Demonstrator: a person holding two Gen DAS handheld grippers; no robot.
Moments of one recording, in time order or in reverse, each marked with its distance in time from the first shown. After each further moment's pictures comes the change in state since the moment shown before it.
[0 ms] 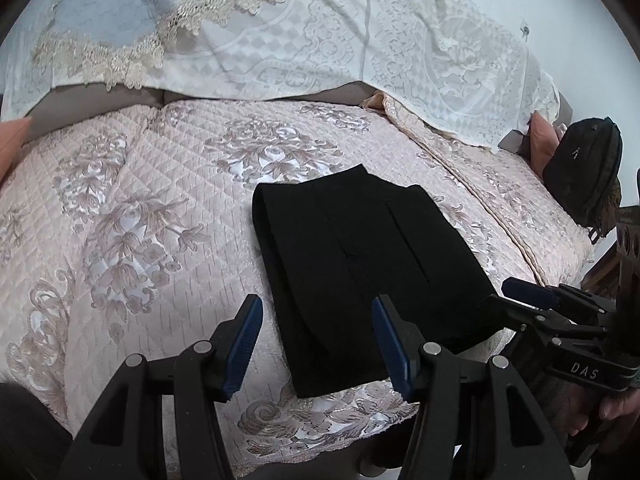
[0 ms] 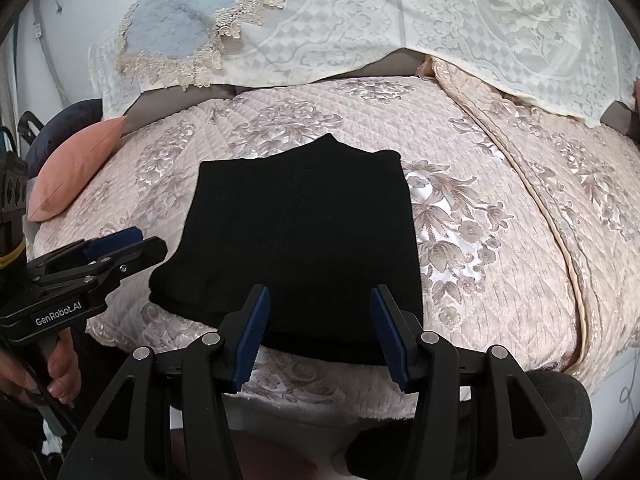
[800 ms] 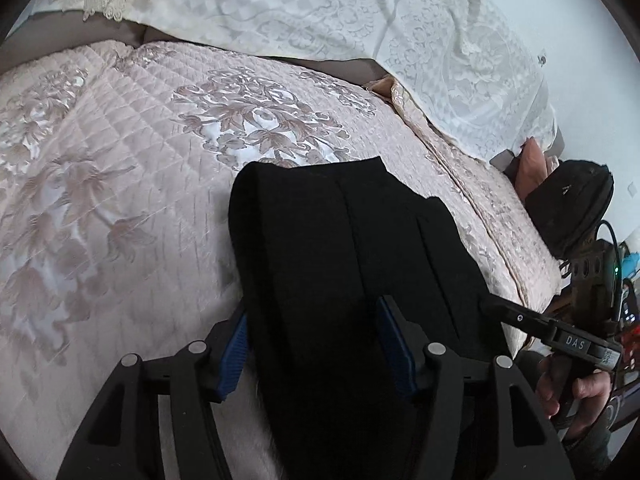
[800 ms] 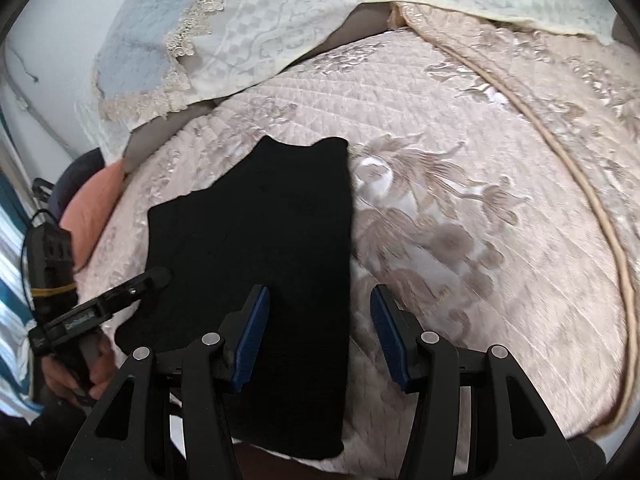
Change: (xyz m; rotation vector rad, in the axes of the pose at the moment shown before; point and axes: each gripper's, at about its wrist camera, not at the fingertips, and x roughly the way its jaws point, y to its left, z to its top) left arm 0.082 0.030 0.024 -0.151 0.092 -0.187; right arm 0.057 -0.088 0.025 0.197 0.071 0.213
